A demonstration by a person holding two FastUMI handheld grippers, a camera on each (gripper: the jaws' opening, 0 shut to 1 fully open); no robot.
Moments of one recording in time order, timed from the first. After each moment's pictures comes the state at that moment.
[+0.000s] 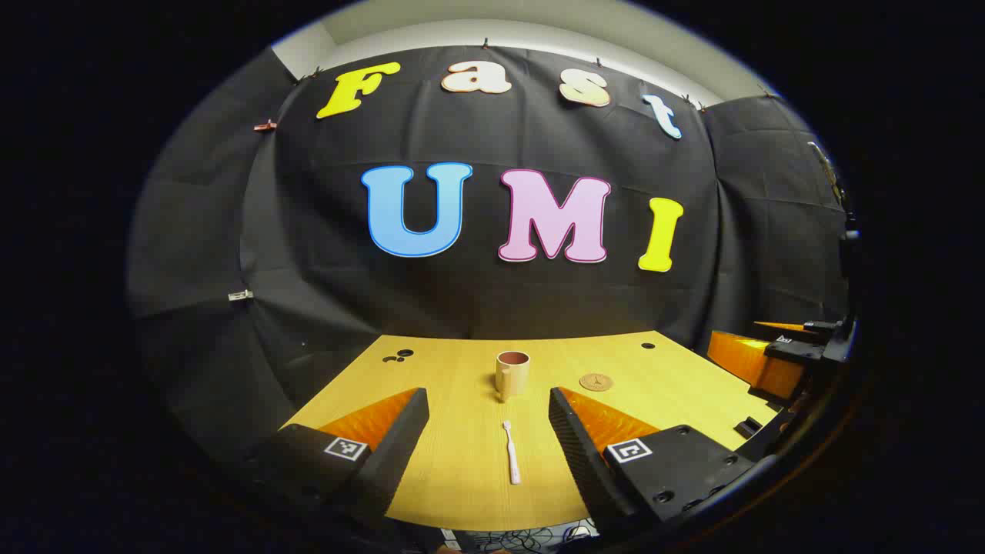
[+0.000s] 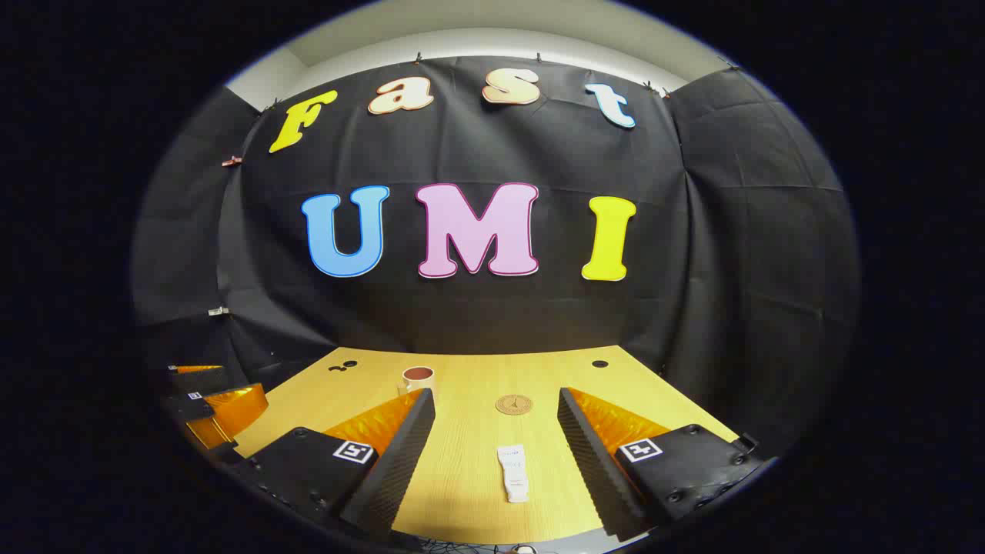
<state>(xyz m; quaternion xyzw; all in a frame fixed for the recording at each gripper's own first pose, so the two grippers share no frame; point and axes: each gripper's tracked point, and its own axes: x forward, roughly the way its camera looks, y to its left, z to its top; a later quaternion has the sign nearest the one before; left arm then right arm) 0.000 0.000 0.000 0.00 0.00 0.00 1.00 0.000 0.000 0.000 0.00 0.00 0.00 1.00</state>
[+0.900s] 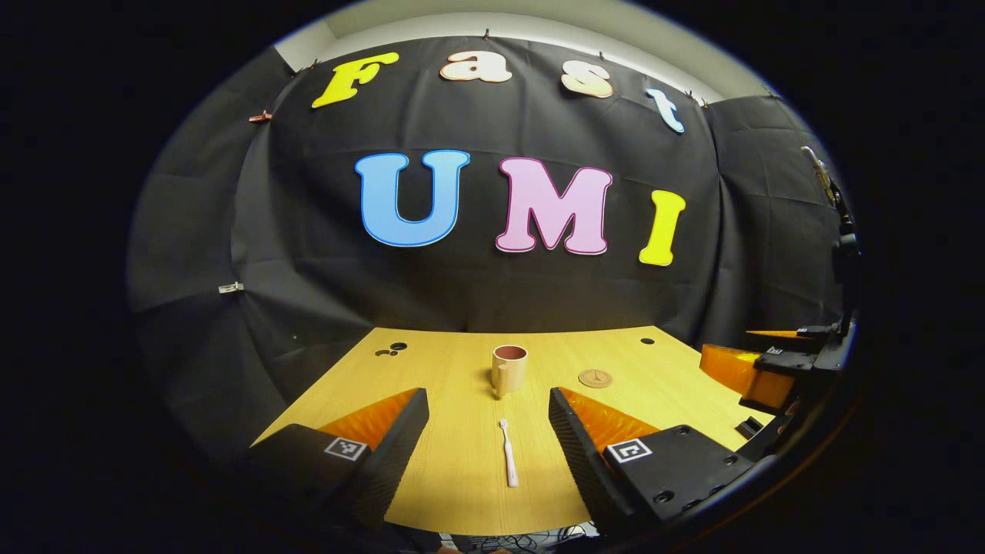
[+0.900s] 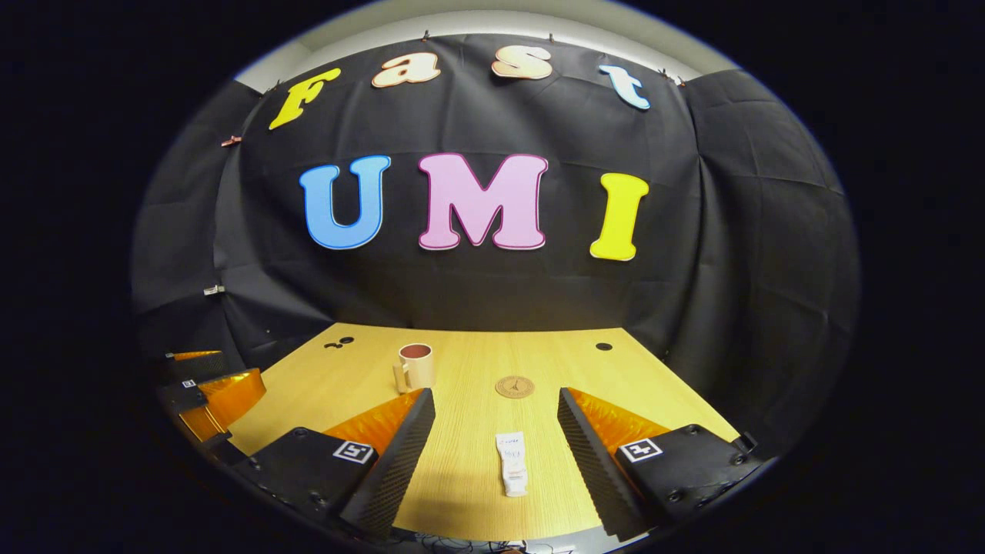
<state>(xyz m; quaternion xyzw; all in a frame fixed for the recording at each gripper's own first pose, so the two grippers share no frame) 0.024 -0.002 -0.011 -0.01 0.02 0.00 1.00 0.031 0.003 -0.031 -0.02 0.06 0.01 1.00</state>
